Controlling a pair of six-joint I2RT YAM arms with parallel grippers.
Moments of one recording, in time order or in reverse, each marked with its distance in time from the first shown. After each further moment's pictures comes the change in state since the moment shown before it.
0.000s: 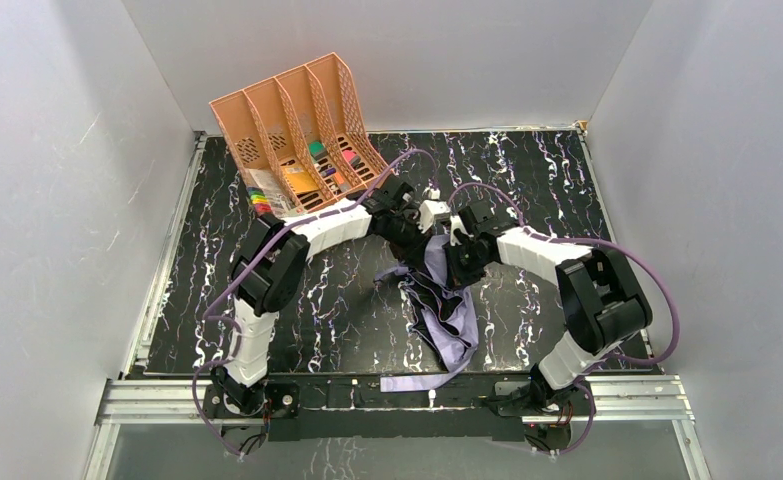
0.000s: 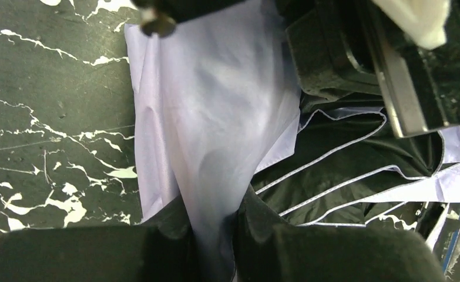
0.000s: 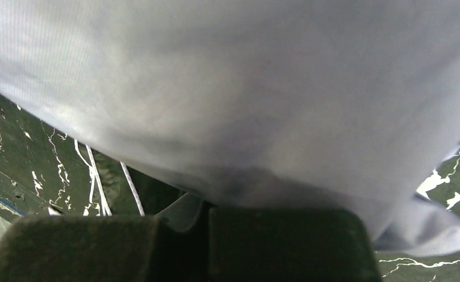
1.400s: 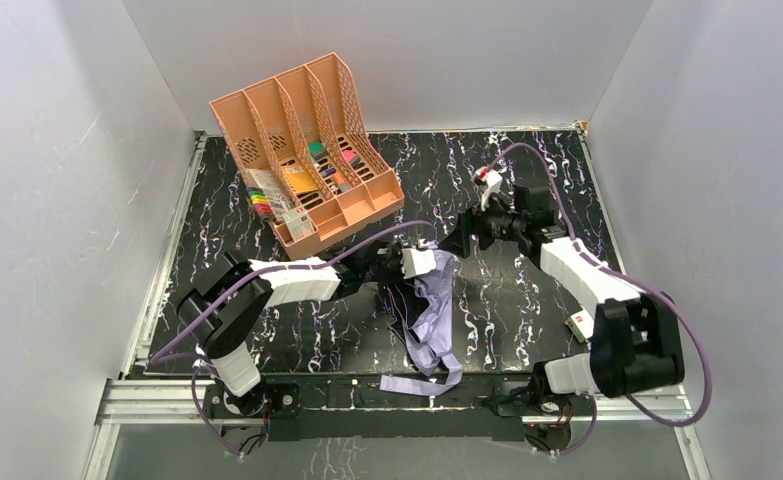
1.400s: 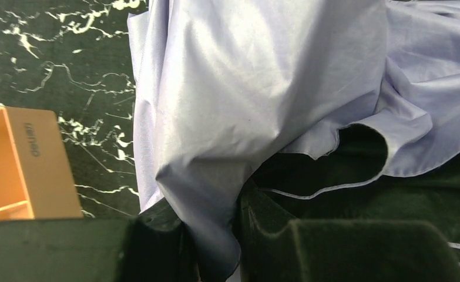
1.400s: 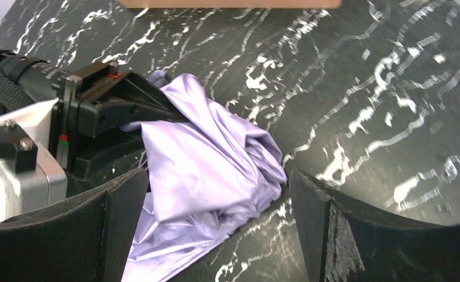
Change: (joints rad) left arm -0.123 -0.389 -0.666 0.665 -0.434 0.329; right arm -0.233 -0.306 -0.111 0.417 -0.402 -0.157
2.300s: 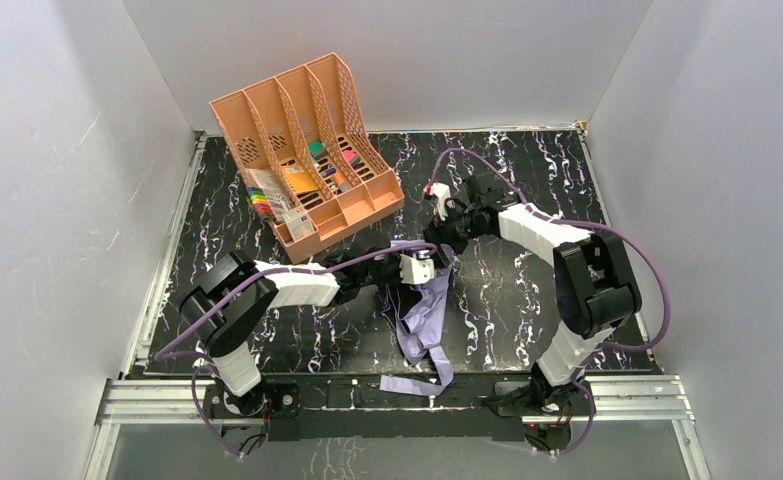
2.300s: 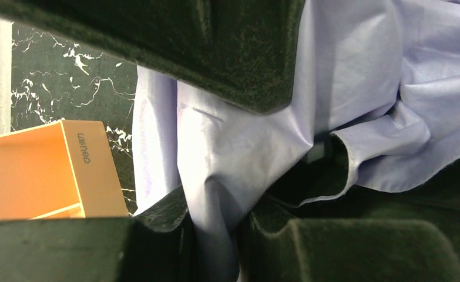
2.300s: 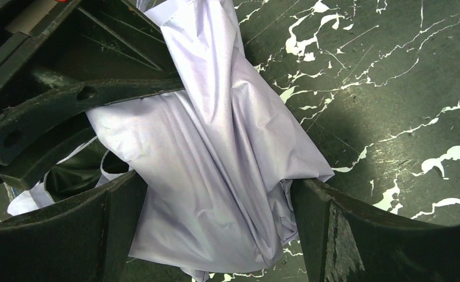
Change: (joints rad) left arm -0.004 0.013 -0.072 0.174 -0.069 0.190; right arm 0.167 0.391 0.310 -0.360 -0.010 -0.354
